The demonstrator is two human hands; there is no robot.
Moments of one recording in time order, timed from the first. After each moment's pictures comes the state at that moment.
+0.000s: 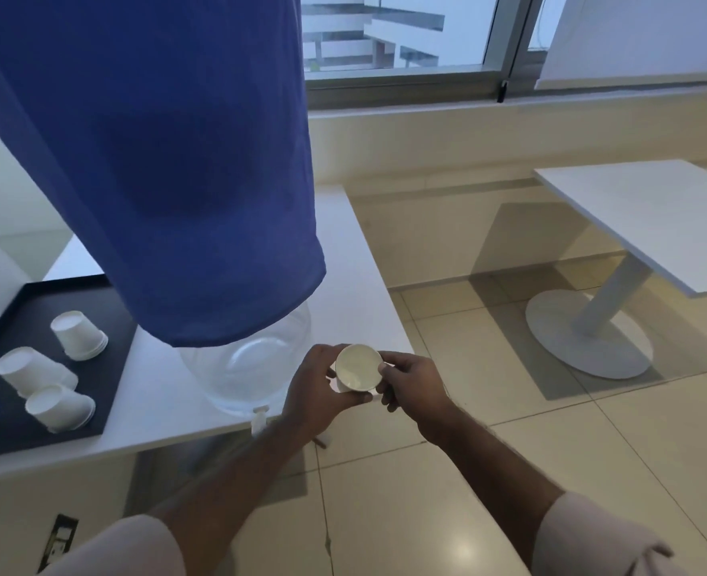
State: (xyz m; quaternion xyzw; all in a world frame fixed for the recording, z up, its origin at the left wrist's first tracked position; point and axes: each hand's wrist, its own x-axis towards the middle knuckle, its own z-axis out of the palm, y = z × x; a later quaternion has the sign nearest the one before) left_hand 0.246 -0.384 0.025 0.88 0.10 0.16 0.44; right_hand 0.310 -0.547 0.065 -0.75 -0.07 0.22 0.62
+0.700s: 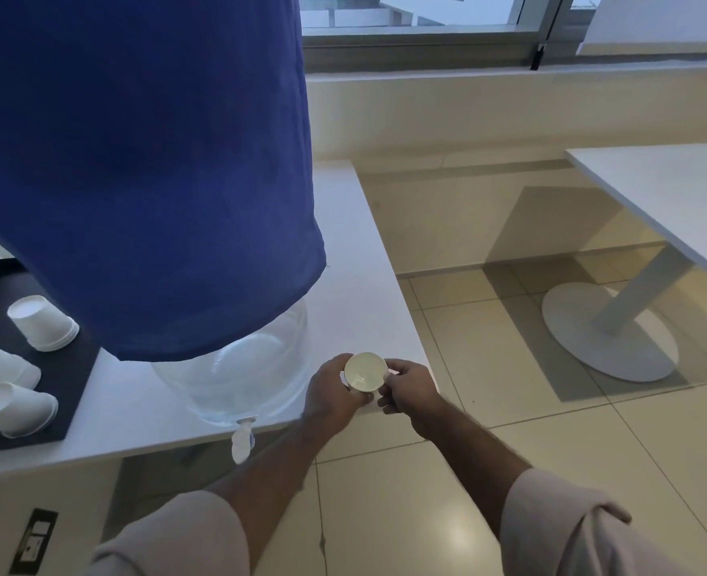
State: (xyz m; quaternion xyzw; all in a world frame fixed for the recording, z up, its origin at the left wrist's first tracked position) left_hand 0.318 -0.381 -0.061 0.85 0.23 0.07 0.47; right_hand 0.383 -0.514 -0.024 -0.75 0.03 0.31 0.58
